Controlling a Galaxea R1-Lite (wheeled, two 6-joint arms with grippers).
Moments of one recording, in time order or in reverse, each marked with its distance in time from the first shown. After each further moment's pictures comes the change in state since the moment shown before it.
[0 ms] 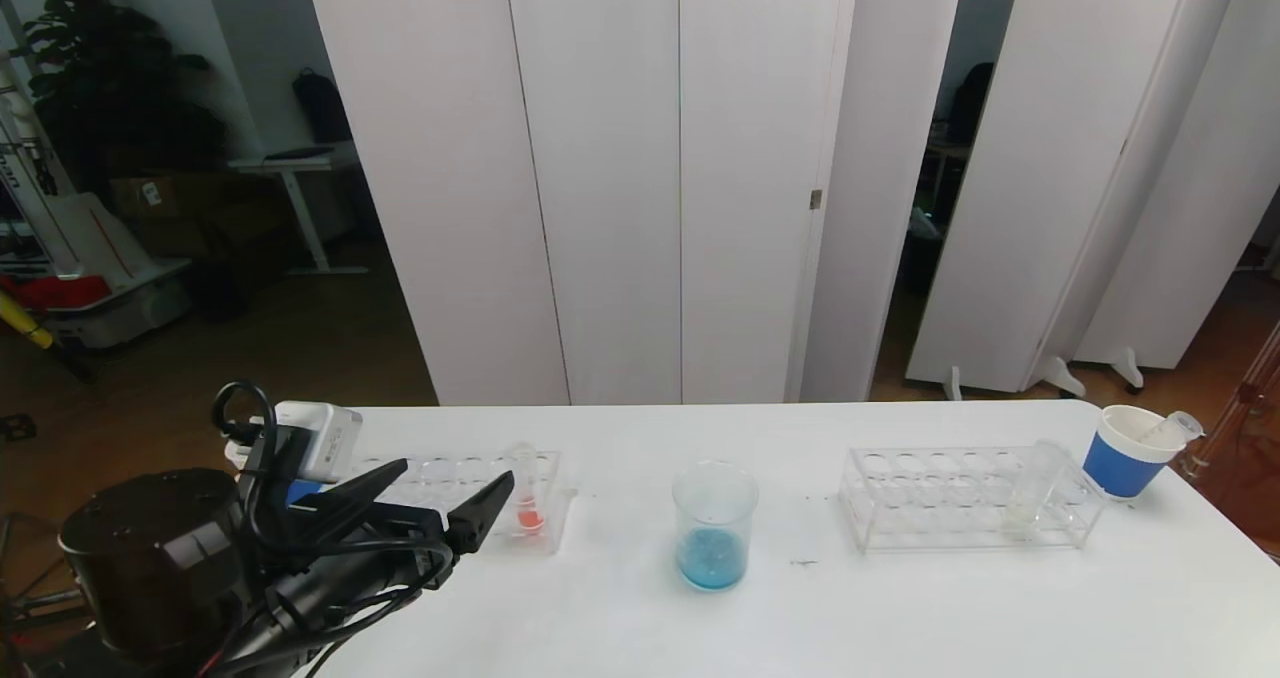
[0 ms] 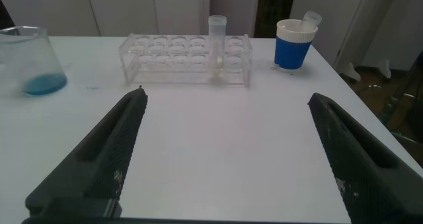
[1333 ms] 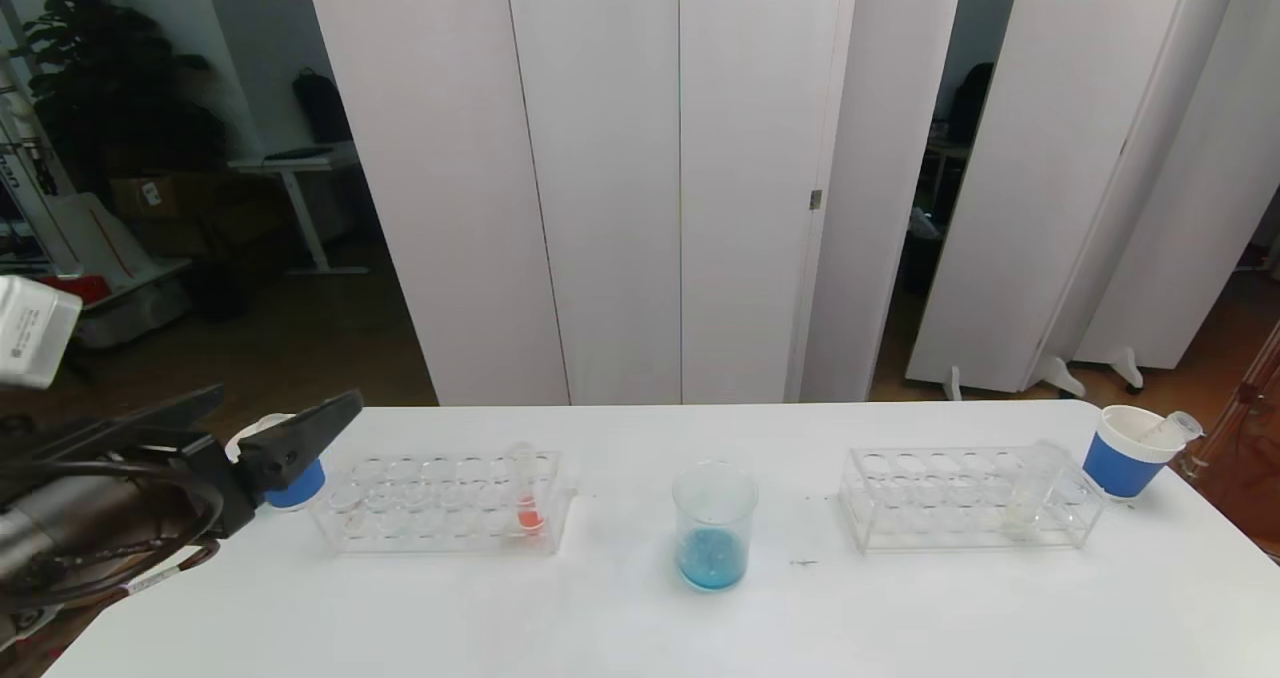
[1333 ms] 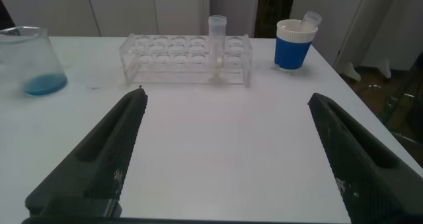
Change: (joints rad) left arm 0.234 -0.484 -0.262 0.667 -0.158 0.055; right arm 0.000 0.000 0.000 0.000 0.000 0.000
